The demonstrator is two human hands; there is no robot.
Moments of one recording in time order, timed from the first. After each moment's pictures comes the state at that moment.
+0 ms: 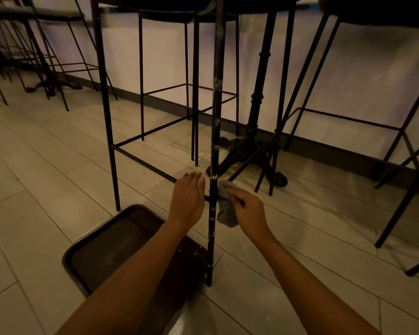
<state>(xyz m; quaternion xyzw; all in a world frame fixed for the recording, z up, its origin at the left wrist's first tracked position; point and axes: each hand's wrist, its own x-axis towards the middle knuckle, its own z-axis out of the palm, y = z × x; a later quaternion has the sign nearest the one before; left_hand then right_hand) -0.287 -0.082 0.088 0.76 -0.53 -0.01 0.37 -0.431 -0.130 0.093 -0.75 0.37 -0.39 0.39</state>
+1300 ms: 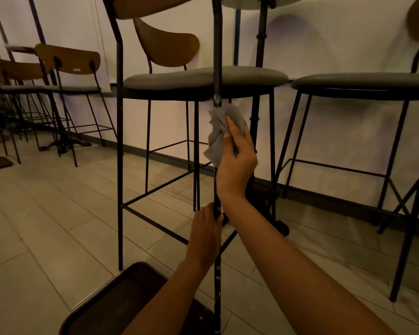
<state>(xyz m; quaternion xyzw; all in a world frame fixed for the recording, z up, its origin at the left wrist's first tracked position) -0.316 -0.085 0.166 0.70 -0.57 0.05 0.42 -0.352 -0.113 0.306 -0.54 0.17 -0.74 0.37</state>
